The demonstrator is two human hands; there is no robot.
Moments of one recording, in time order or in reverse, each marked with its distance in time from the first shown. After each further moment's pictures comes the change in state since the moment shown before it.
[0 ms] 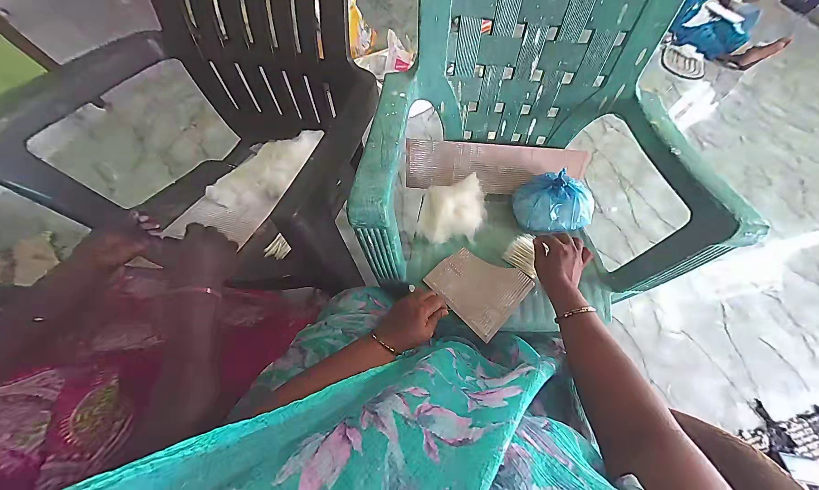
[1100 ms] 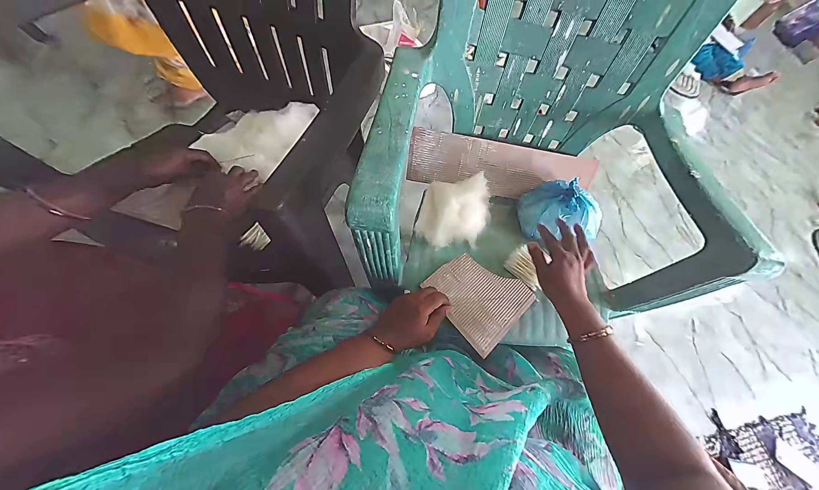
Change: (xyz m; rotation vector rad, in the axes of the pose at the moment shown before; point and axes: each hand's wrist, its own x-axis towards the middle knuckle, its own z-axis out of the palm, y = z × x) left_hand 0.018 -0.012 0.006 -0.113 0.076 -0.010; right_hand 0.004 -0.023 -0.024 0.024 -0.057 -0.179
